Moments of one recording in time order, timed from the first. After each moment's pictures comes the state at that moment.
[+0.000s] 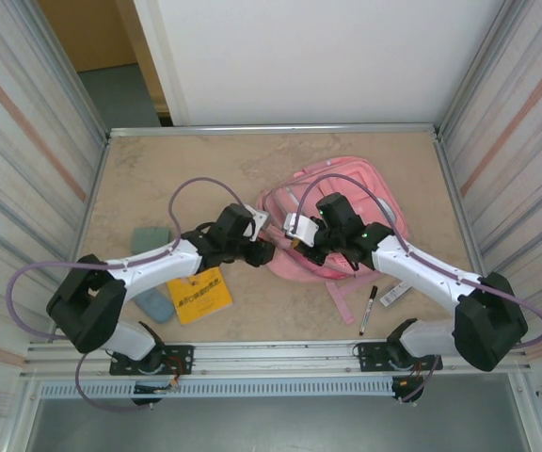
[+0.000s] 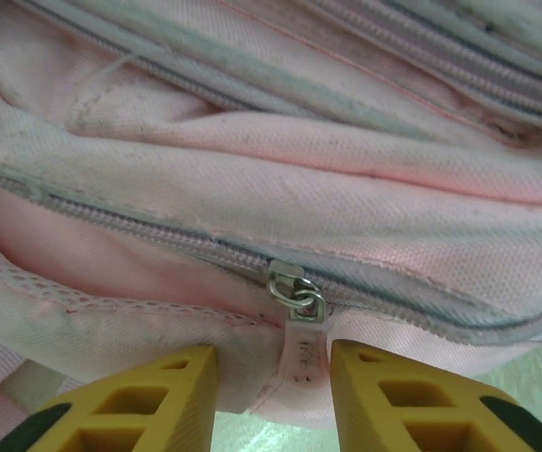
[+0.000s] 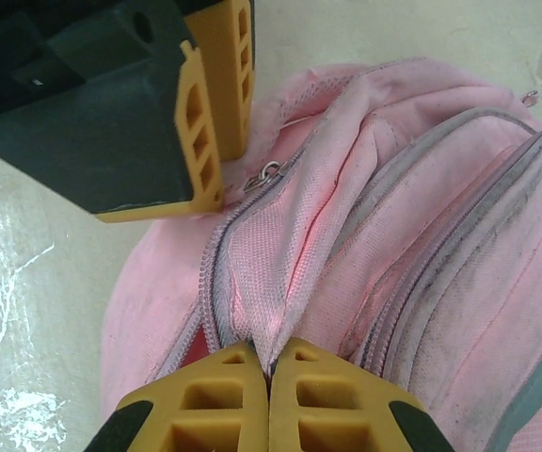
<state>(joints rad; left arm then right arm) -0.75 1.47 0.83 -0.19 0.17 -0.32 0.67 1.29 0.85 -0.37 -0.25 -0.56</state>
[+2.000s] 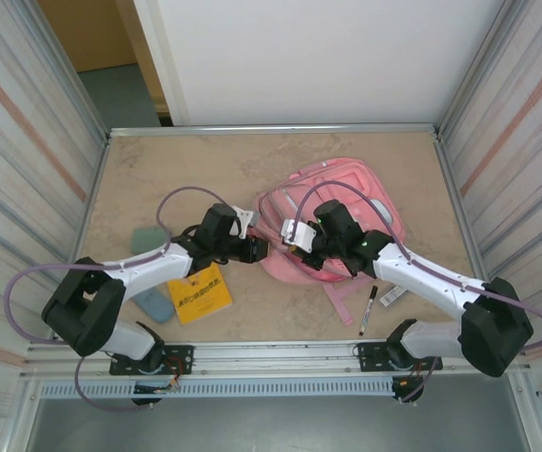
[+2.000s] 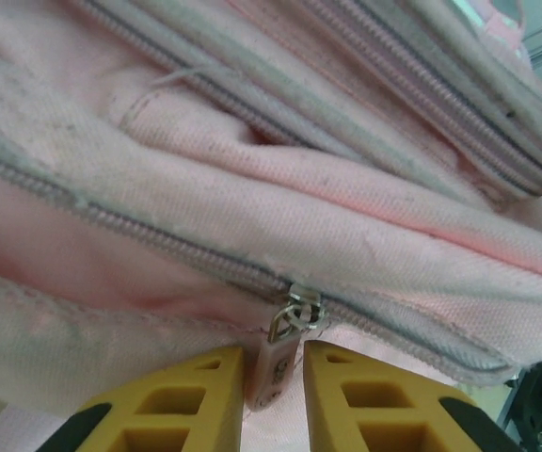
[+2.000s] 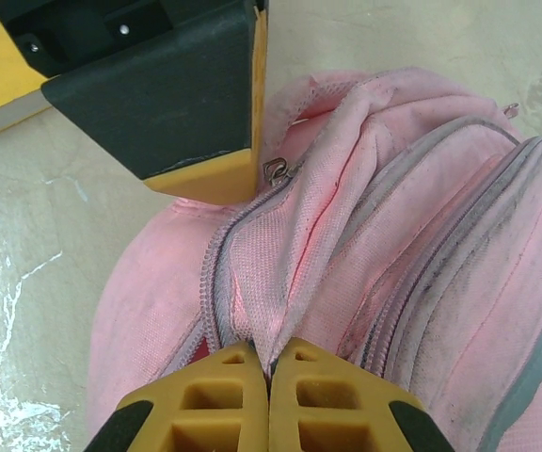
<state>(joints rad) -0.64 1.44 0.72 -0.01 0.40 -0.48 0.73 1.25 0.80 -0.32 -0.21 -0.55</state>
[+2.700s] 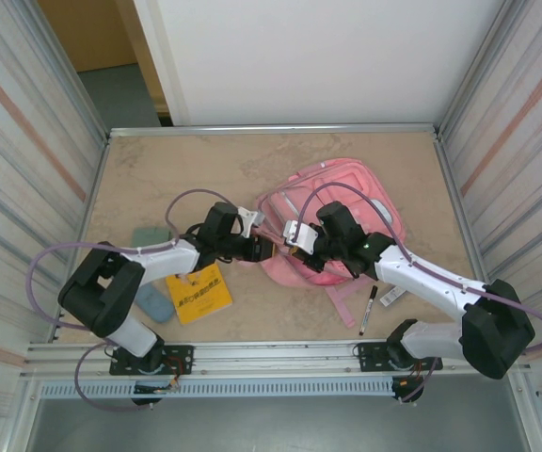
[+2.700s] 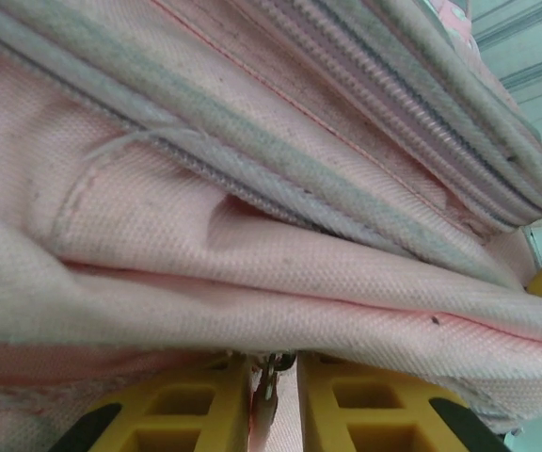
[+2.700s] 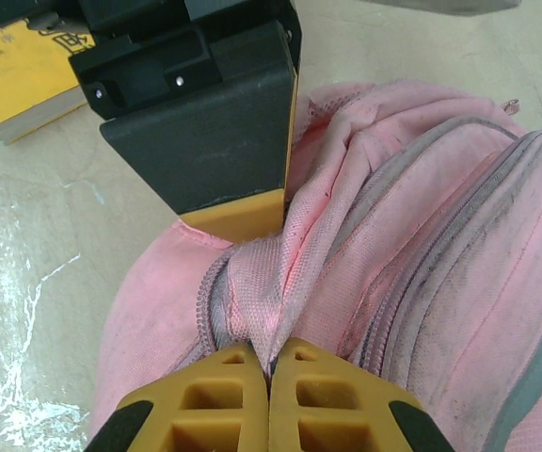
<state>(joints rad) -0.62 1.57 0.71 0.14 0.58 -0.49 0.72 1.24 0.77 -0.29 -0.24 -0.53</state>
